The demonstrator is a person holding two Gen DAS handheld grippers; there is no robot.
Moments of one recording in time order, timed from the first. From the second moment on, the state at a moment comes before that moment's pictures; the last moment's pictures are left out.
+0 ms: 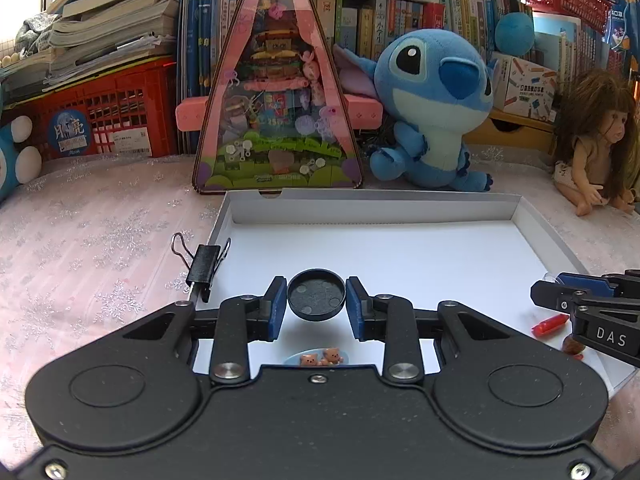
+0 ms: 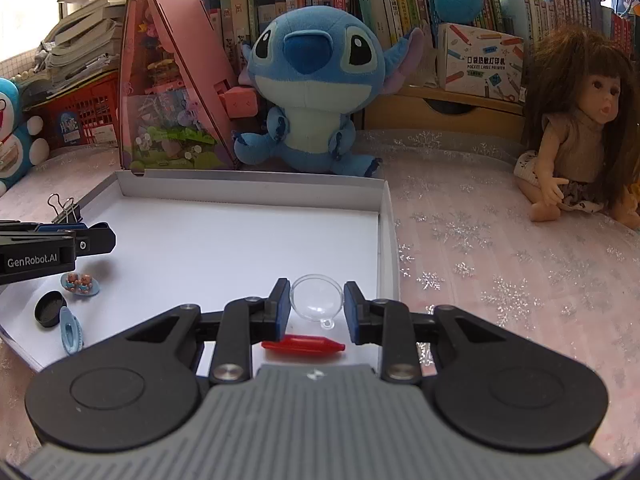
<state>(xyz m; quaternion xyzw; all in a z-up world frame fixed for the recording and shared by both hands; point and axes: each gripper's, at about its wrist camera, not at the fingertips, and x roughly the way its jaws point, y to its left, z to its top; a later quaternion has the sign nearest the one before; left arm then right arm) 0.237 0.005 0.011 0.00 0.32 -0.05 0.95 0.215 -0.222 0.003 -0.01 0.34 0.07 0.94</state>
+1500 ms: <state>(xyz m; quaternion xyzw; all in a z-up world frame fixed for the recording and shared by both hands) 0.216 0.008 0.021 -0.01 0.30 -0.05 0.95 0.202 -0.220 0.010 -0.01 0.33 0.08 0.94</state>
